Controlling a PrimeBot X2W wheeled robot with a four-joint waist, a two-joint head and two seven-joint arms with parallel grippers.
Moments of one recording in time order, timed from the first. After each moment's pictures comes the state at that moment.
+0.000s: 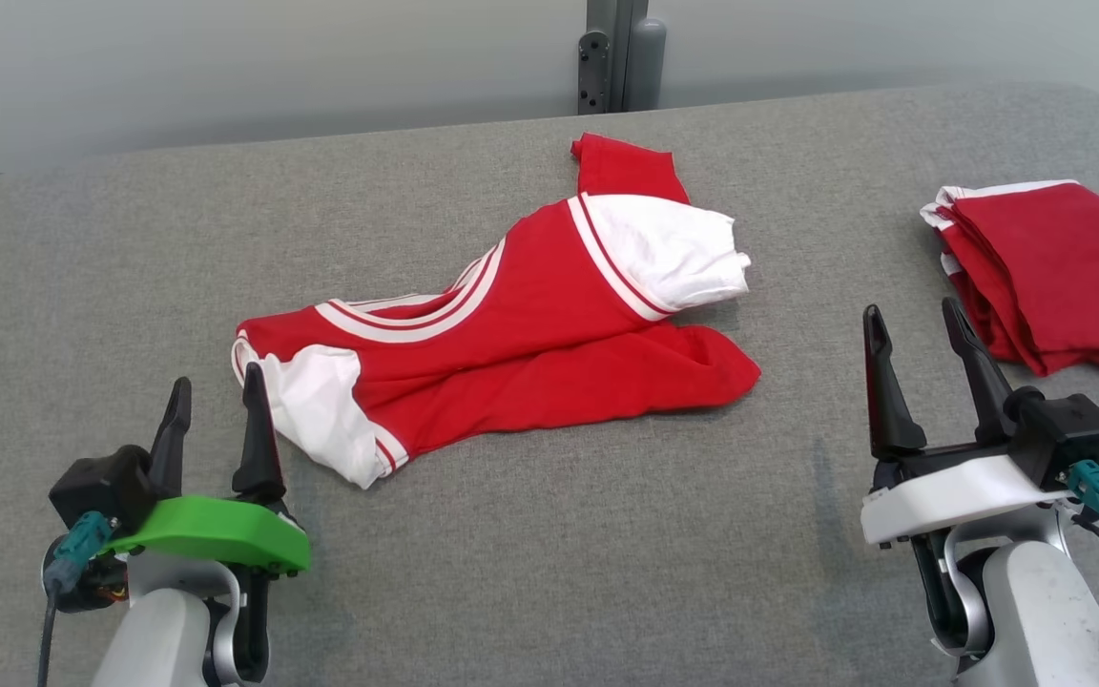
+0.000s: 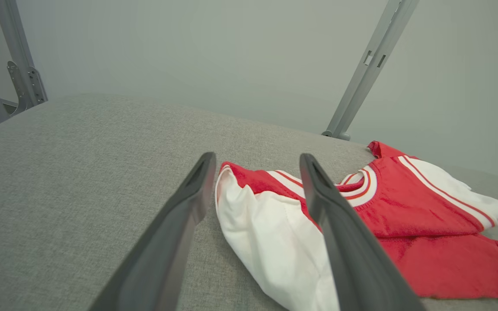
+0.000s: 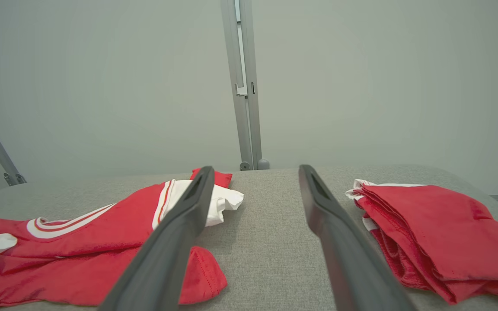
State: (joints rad) left arm -0.25 0.19 -0.19 0.38 -0.55 0.04 -0.26; right arm -0.16 -0.05 -0.01 0.08 0.14 0.13 -0.21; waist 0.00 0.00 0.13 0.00
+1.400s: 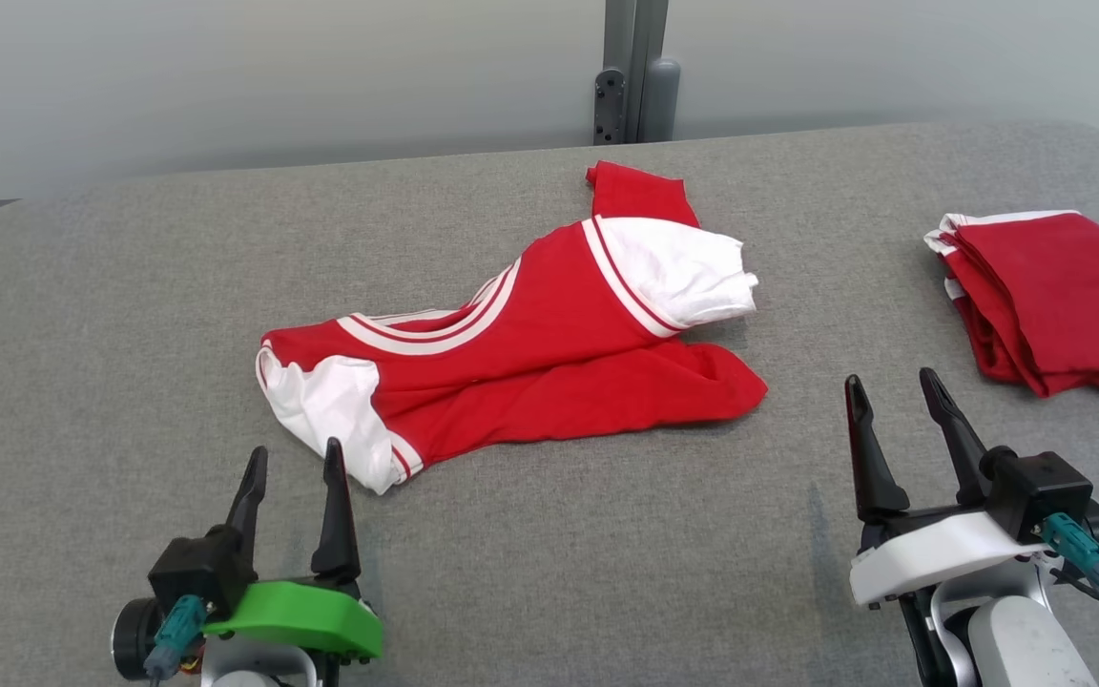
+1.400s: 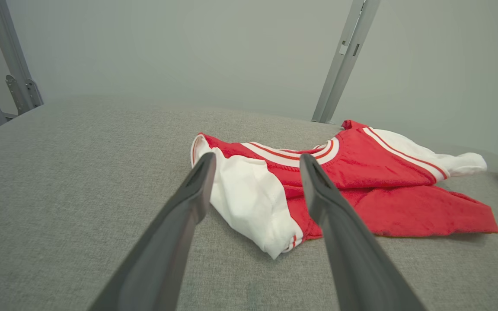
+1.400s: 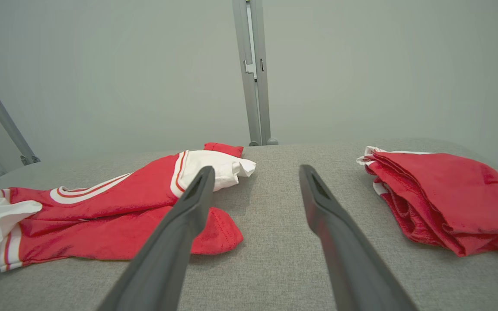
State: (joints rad) left arm -0.06 0.07 -0.17 0.24 -0.35 0.04 -0.26; right arm -0.08 -0.05 0.02 0.12 0.16 0.13 -0.23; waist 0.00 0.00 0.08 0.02
